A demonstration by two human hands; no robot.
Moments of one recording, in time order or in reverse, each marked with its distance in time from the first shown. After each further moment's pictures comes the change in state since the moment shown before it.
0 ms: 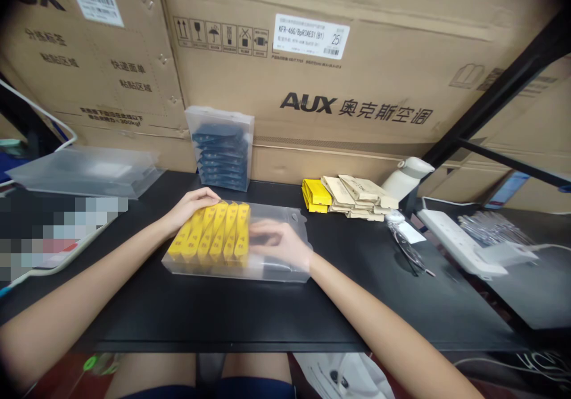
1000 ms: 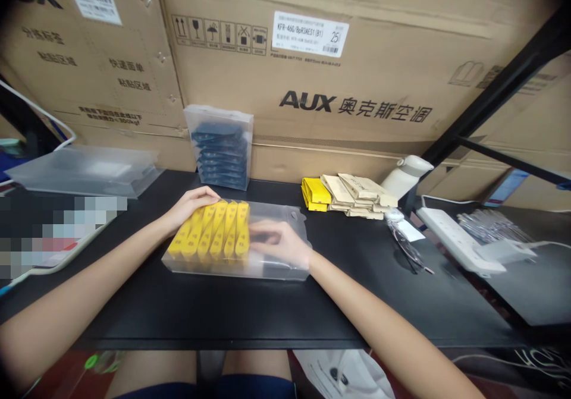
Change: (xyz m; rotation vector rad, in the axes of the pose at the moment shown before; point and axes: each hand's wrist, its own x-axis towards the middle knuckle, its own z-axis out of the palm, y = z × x) left_hand 0.001 -0.001 -0.001 0.020 0.002 0.012; right_hand 0.001 -0.005 -0.002 -0.034 -0.026 0.009
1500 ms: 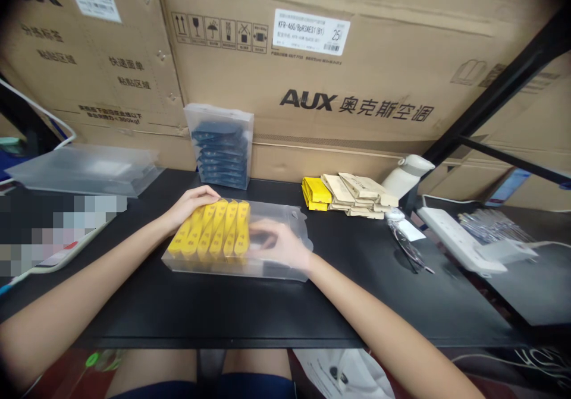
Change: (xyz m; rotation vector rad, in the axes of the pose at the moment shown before) left_hand -0.001 0.001 0.000 -0.025 -0.001 -0.012; right_hand -0.002 0.000 0.007 -0.058 0.005 -0.022
